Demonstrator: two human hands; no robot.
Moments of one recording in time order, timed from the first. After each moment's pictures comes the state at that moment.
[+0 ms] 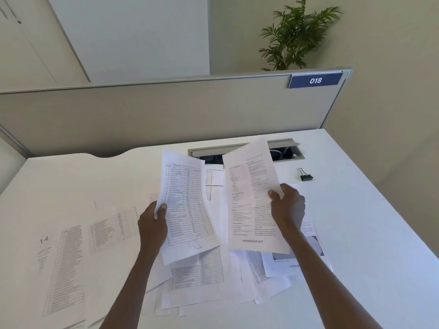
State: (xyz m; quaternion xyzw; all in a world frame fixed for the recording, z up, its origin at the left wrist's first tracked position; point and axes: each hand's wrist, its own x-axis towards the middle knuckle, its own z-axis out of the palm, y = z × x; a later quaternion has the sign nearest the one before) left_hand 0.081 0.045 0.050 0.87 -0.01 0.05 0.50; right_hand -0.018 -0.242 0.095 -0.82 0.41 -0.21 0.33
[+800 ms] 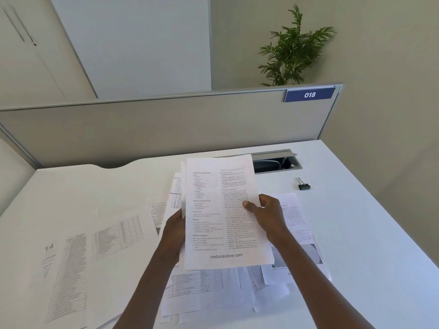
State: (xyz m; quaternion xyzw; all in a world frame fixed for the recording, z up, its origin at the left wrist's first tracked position) left_hand 0.038 0.003 0.109 0.68 0.03 -0.24 0.70; right_hand -0.013 -0.222 0.101 -0.73 0.32 -0.10 0.59
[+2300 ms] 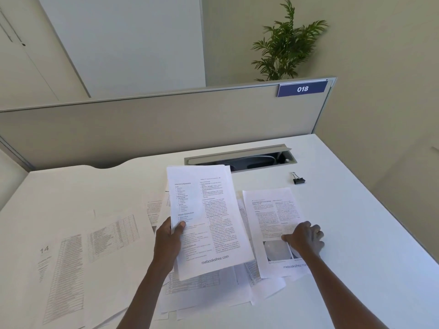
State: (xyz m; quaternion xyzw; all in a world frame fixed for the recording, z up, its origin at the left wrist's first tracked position) left_hand 0.045 0.016 0.040 0.80 0.02 -0.11 0.59; right_hand -0.078 -0.305 0.003 -0.81 0.54 0.05 0.21
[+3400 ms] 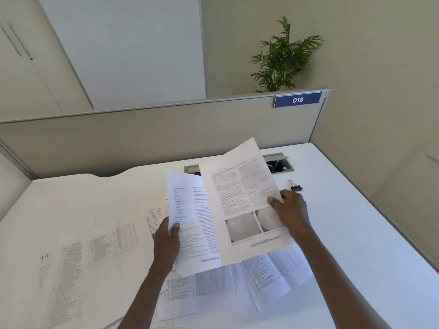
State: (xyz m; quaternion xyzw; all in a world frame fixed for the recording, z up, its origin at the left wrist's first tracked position) left_hand 0.044 0.007 0.060 0.83 0.03 -0.05 0.55; right_hand -0.047 -0.280 0.123 -0.80 0.35 -0.17 0.46
